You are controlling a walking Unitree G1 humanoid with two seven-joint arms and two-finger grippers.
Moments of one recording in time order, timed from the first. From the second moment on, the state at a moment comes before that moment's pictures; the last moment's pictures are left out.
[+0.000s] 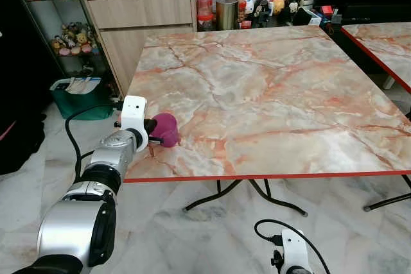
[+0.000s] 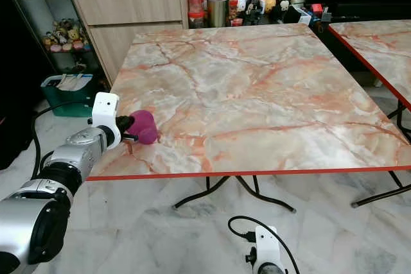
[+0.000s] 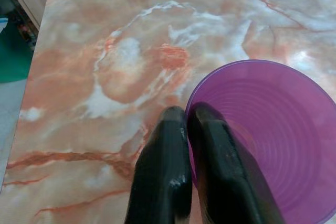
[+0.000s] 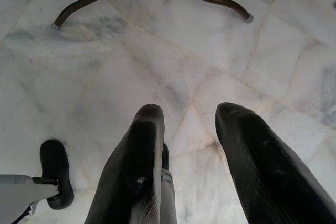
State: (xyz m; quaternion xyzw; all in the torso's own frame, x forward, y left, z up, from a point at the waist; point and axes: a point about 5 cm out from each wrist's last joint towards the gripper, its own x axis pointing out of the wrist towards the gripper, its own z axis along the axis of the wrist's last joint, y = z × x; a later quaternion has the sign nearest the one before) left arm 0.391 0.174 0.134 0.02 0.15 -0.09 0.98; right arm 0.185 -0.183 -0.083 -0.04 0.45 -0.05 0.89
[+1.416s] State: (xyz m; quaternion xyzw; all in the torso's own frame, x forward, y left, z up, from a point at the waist) left arm 0.262 0.345 0.037 0.16 0.26 0.36 0.88; right arm 0.186 -0.183 -0.083 -0.04 0.45 -0.05 0.89
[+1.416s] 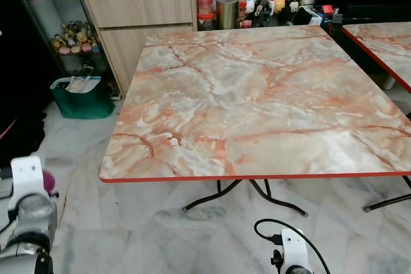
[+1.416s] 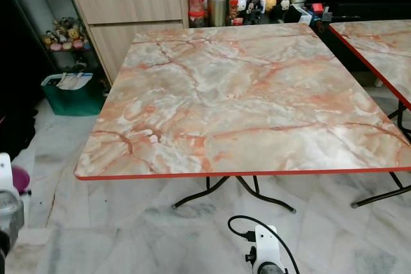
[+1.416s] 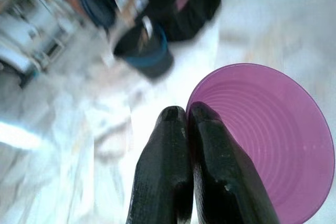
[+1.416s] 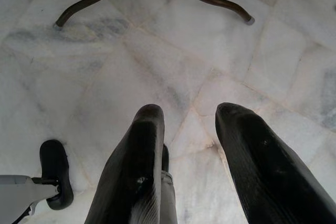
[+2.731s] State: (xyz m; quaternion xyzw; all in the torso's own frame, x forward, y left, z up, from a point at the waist) left arm 0.214 0.235 -0.057 0.03 0.38 0.13 0.92; right arm 0.185 -0.185 -0.083 -0.04 0.45 -0.05 0.89
